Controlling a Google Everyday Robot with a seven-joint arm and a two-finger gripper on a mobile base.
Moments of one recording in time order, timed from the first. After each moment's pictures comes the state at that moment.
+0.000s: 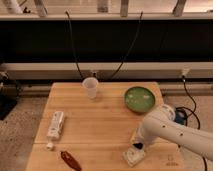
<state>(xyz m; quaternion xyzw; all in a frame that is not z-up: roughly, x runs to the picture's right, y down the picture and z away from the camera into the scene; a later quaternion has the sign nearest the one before) 0.174 0.284 0.724 -0.24 -0.24 -0.51 0.79</state>
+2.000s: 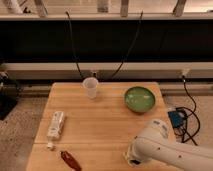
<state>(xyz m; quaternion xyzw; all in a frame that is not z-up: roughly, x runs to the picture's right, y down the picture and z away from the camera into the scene) 0.144 0.330 0.668 -0.24 -0.23 -0.57 0.75</state>
